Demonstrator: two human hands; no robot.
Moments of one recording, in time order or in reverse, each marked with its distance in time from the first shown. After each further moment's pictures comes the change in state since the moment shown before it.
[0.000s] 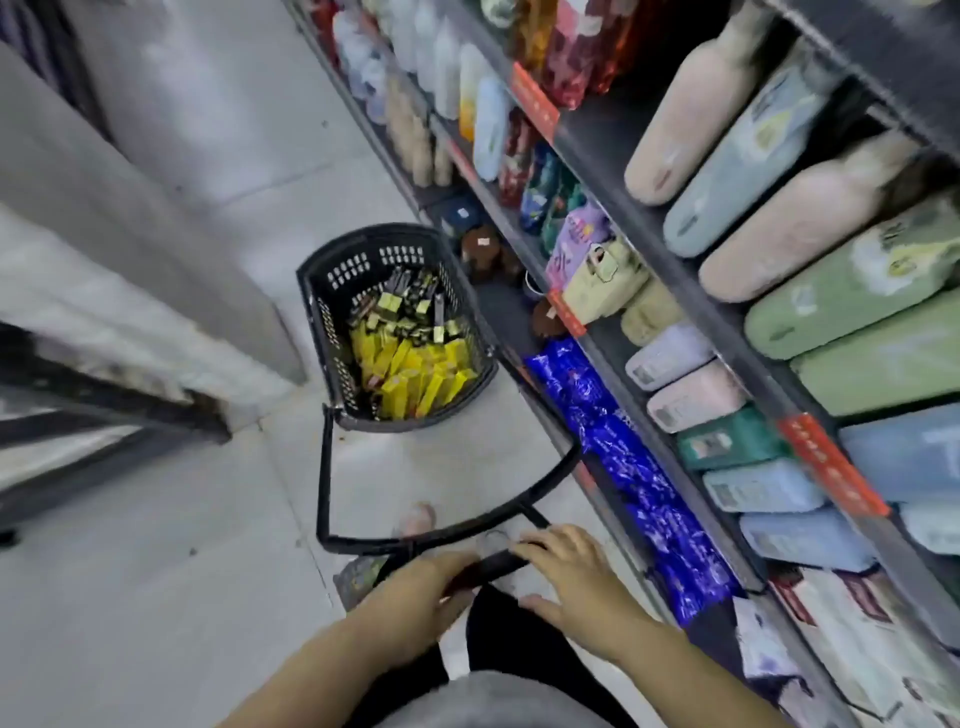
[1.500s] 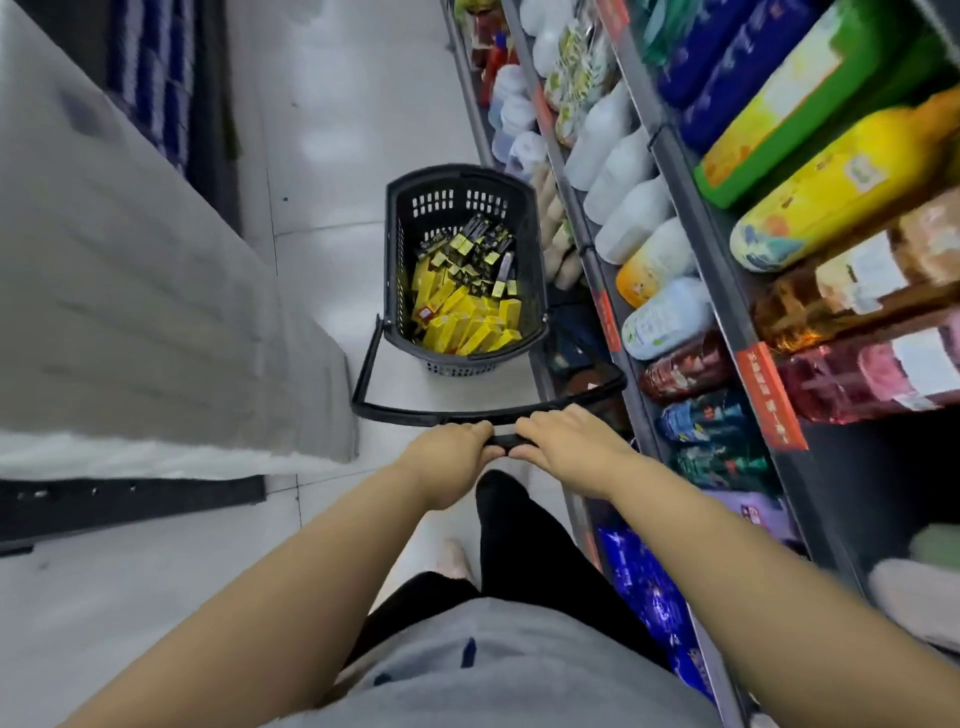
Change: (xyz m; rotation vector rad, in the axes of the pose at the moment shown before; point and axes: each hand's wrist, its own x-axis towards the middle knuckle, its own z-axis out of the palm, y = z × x) left_hand 0.238 -0.127 -0.414 0.109 0.212 -0.142; right_hand 0.476 -0.116 -0.312 -0.585 -0.020 -0.446
